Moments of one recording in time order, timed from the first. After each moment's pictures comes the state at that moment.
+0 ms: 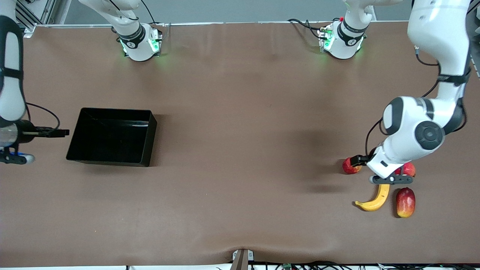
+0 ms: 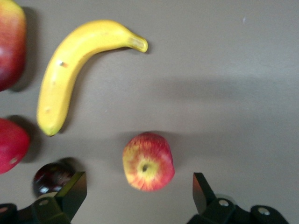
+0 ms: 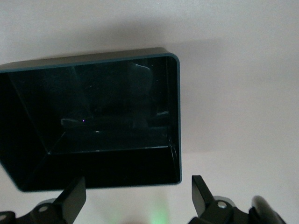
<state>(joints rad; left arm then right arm) -0.03 0.50 -0.07 -1.77 0.06 2.28 -0.12 -0.15 0.41 -0.13 -1.58 0.02 1.61 -0.13</state>
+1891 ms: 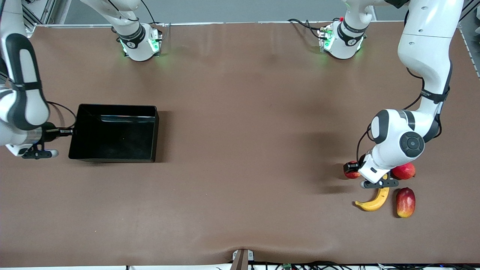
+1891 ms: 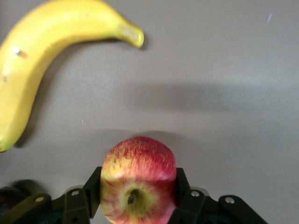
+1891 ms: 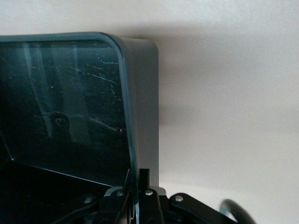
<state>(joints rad) -0.03 0.58 -0.07 -1.76 0.00 2.38 -0.17 -0.21 0.41 -0.11 -1.77 0.11 1.78 -0.37</state>
